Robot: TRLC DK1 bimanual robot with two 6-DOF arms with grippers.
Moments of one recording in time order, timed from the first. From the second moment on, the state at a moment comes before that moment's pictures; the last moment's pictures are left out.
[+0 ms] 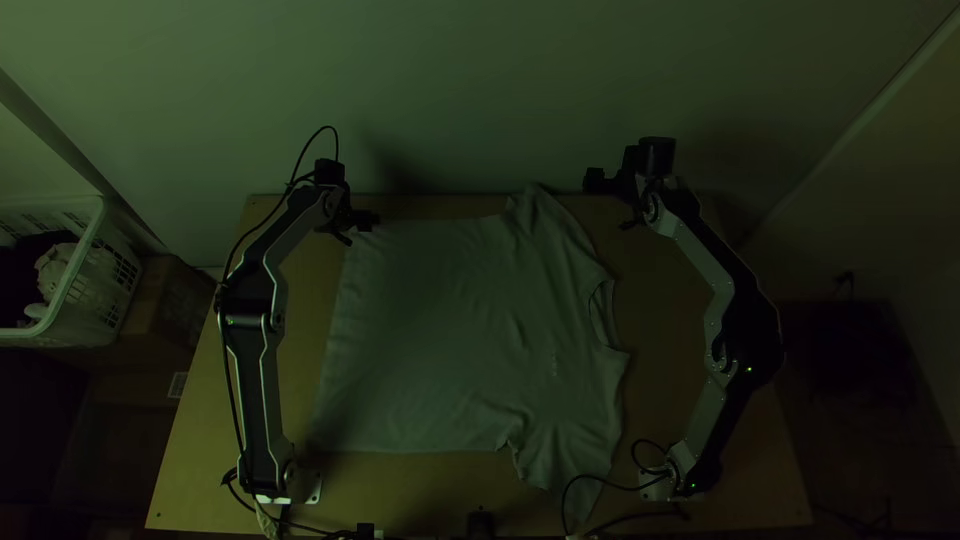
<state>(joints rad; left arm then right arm) -0.07 2.30 2.03 -0.63 -0.12 -0.07 0.17 2.00 1.74 -0.25 -0.02 0.17</state>
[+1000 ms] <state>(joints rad) -0.05 2.32 2.06 -0.67 -0.10 -0.03 0.21 2.41 2.21 -0.66 -0.02 0.26</state>
